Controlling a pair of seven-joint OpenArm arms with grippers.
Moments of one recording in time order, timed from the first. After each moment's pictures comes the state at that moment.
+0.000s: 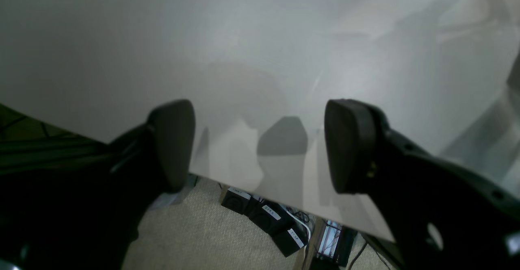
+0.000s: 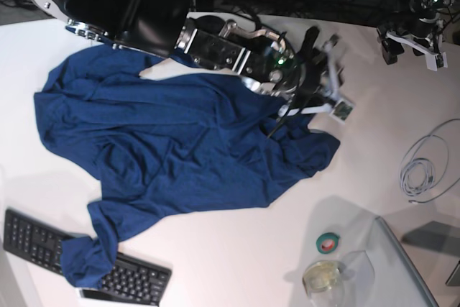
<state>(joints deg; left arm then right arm) 22.7 -11.9 -40.4 77.0 -15.2 -26.2 24.1 19.3 -7.0 -72.0 66.8 26.1 -4.6 -28.7</state>
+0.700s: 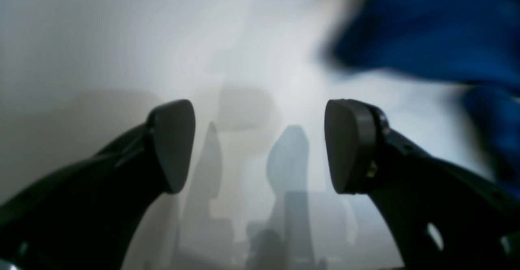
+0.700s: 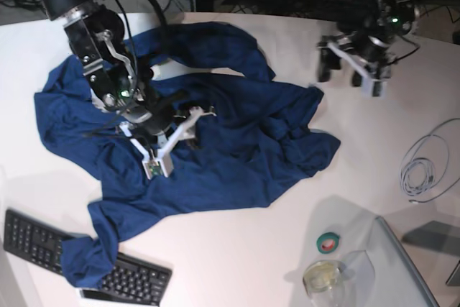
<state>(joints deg) 22.0 -12.2 -15.6 84.1 -15.2 -26.4 23.8 -0.1 9.5 -24.8 85.7 25.1 -4.7 -35.2</state>
